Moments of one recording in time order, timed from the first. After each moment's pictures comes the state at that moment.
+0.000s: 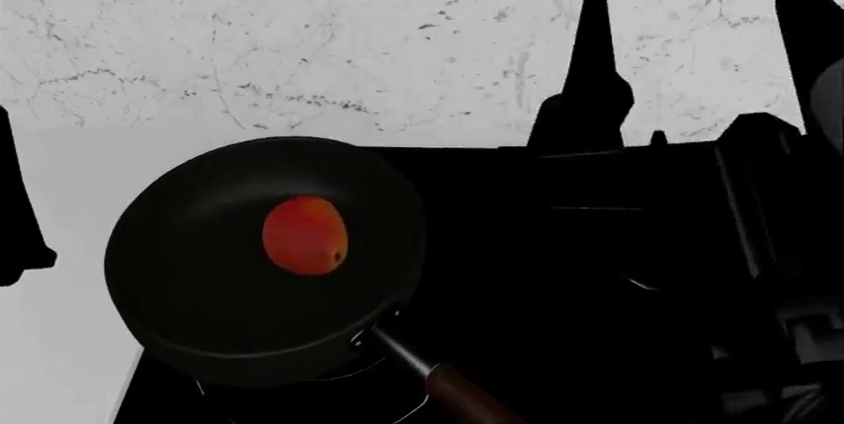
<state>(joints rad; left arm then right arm) -0.39 -0.50 -0.03 0.74 -0.88 -0.60 -0.54 0.70 0.60 0.00 -0.72 0.96 0.74 0.48</state>
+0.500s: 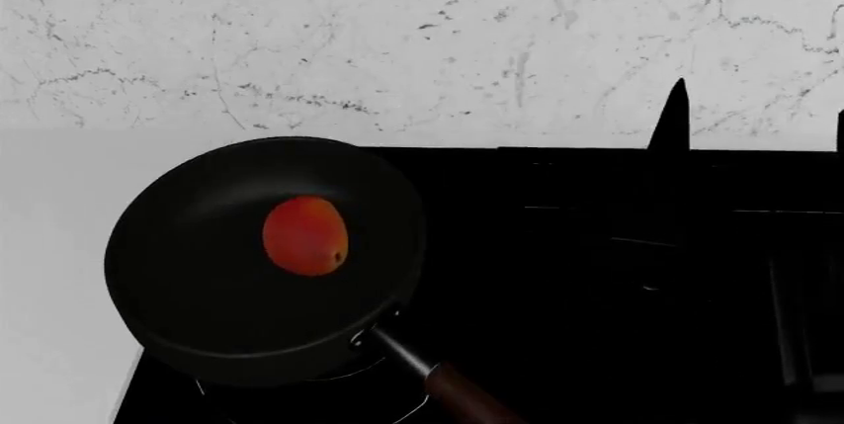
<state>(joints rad) -0.39 -0.50 -0.02 0.71 -0.69 -0.43 -0.51 0.39 0.54 0.09 -0.75 0.86 0.59 0.53</state>
